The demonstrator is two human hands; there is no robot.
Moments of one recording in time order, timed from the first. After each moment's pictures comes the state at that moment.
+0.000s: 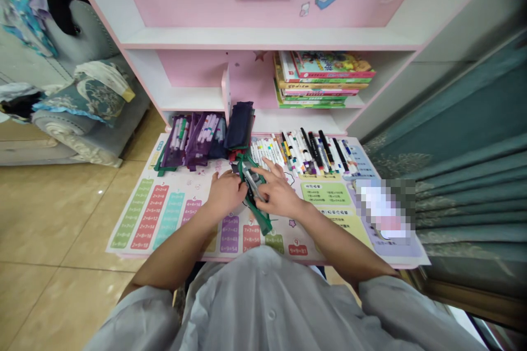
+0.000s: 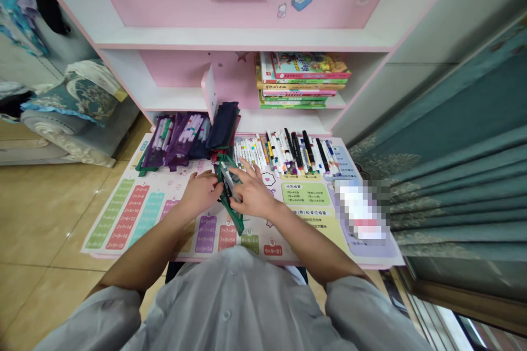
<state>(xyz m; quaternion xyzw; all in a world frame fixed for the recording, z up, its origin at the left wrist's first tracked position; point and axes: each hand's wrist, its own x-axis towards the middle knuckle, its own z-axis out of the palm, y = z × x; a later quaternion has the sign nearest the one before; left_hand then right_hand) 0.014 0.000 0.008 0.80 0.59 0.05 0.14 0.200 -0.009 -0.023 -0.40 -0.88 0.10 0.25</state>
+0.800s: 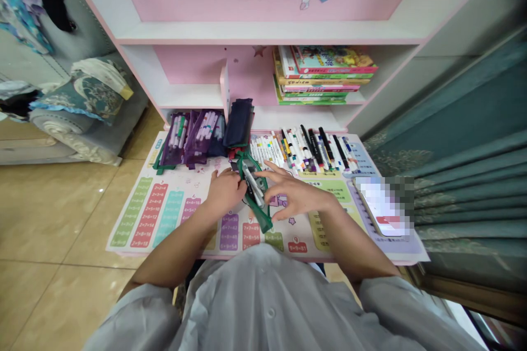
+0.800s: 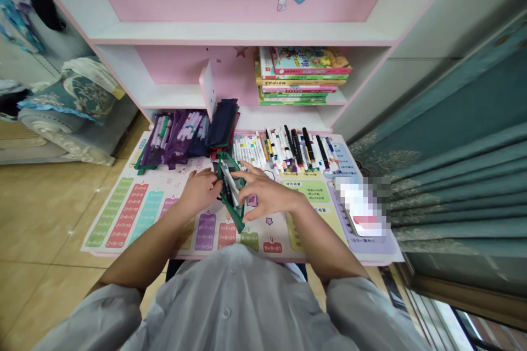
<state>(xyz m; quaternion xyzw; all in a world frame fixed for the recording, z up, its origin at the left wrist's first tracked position) 0.013 0.001 0.005 0.80 0.58 0.06 0.14 0.244 0.001 0.009 -0.29 -0.90 0.31 0.13</state>
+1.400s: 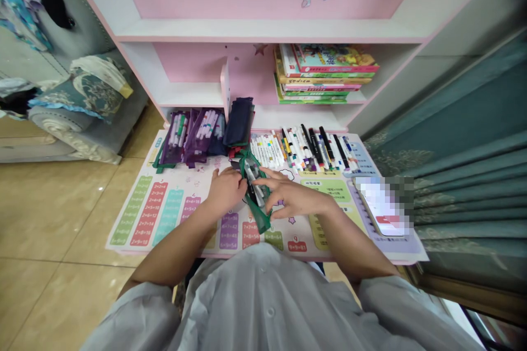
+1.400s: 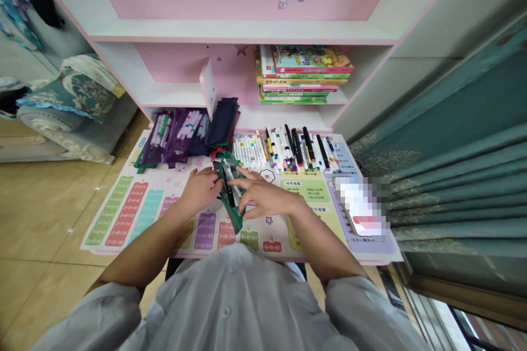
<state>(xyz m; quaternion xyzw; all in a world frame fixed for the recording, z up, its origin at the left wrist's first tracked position) 0.015 0.000 0.006 0.80 0.57 0.06 0.14 0.235 -0.003 0.015 -0.28 -0.90 0.33 0.05</state>
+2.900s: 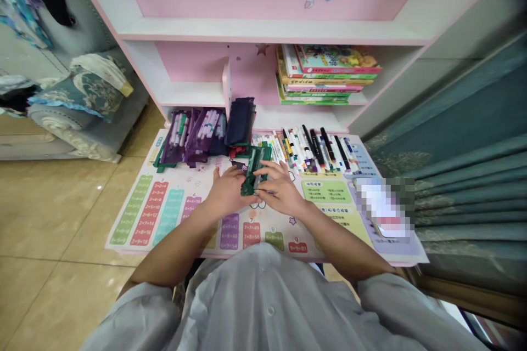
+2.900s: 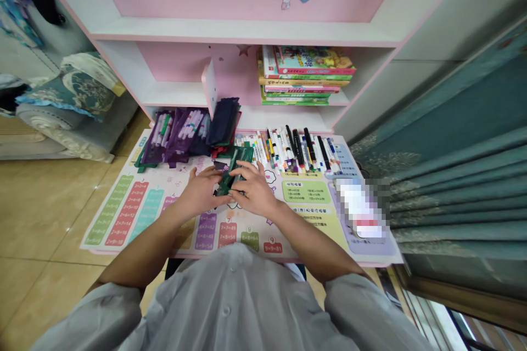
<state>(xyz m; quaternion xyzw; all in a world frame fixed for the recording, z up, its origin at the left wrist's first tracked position) 0.009 -0.007 0.015 0.83 0.53 0.05 0.19 0.201 -0.013 -0.012 -0.41 -0.85 0.16 0.30</state>
